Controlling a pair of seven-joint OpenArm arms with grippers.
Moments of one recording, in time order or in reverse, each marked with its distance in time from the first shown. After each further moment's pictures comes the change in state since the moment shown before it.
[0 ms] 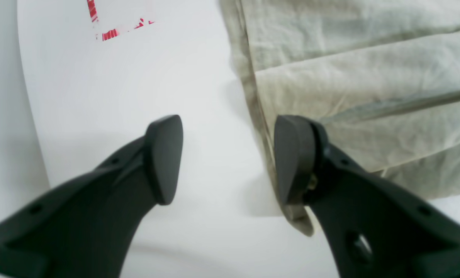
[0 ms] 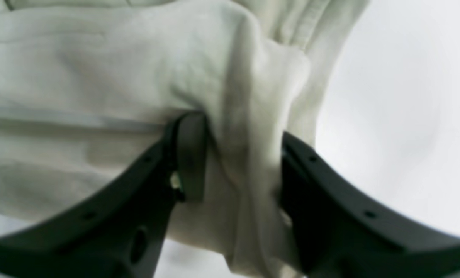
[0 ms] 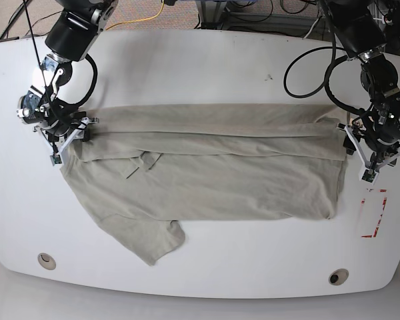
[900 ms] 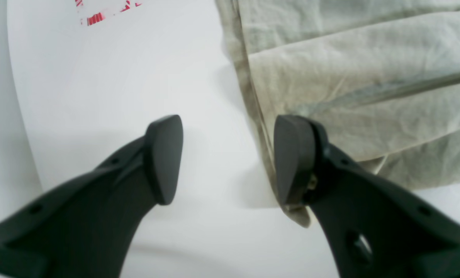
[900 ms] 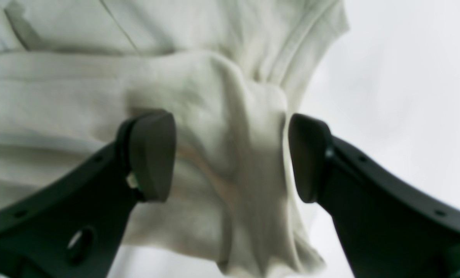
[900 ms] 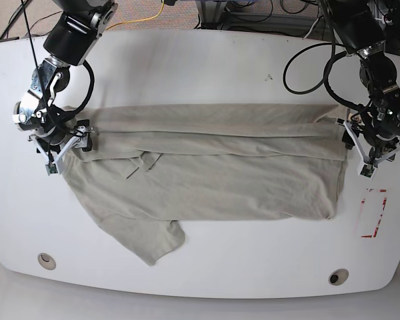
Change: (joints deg) left arm 1.2 0.0 0.0 0.0 0.0 0.0 0.0; right arm 2.0 0.0 0.0 2.9 -0.2 0.0 -0.4
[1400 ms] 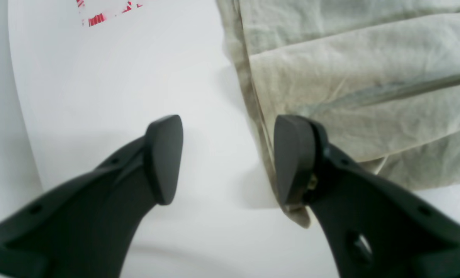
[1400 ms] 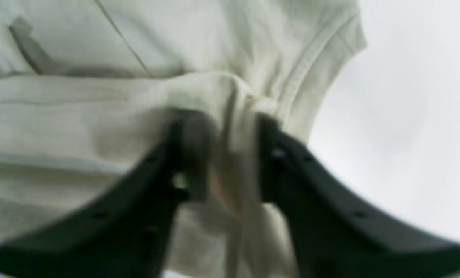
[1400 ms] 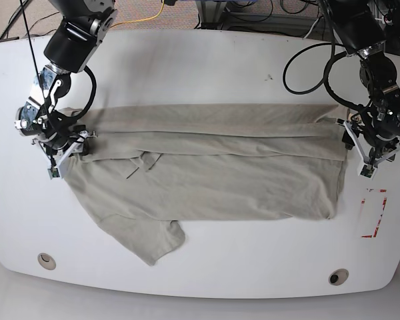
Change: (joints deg) left arm 0.0 0.0 0.0 0.0 0.0 0.0 0.0; right arm 2.6 0.0 -0.1 -3.8 0.0 0.0 0.0
